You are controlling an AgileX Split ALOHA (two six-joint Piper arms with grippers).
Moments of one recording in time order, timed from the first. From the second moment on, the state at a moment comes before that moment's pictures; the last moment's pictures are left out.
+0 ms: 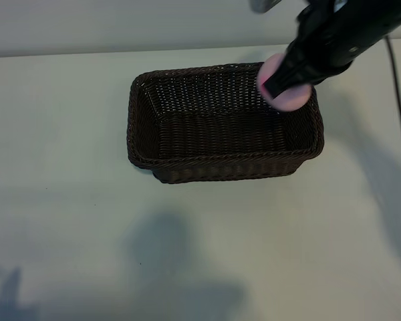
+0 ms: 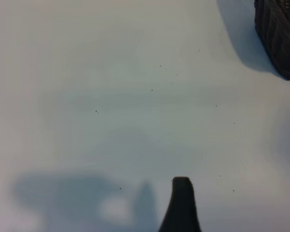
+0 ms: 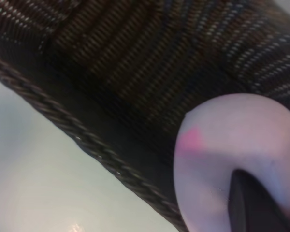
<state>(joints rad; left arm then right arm) 0.11 -0.01 -0.50 -0.16 1.09 0.12 0.42 1.67 -1.46 0.13 0.94 -0.29</state>
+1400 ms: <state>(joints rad) 0.11 -0.01 -0.50 -0.16 1.09 0.12 0.44 2.02 -1.48 0.18 0.73 -0.28</state>
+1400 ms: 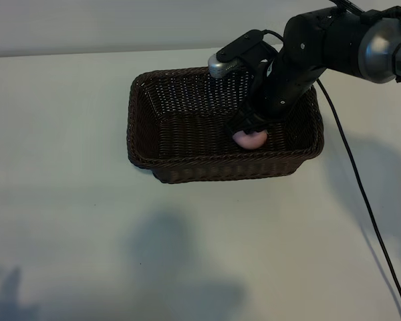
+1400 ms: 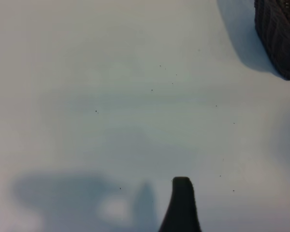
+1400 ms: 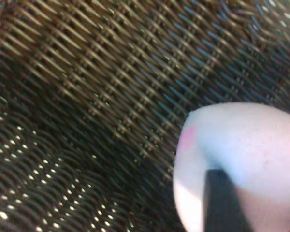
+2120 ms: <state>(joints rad) 0.11 -0.01 -0.50 -0.16 1.09 0.12 0.37 2.02 -1.82 -0.04 1.12 -0.14</state>
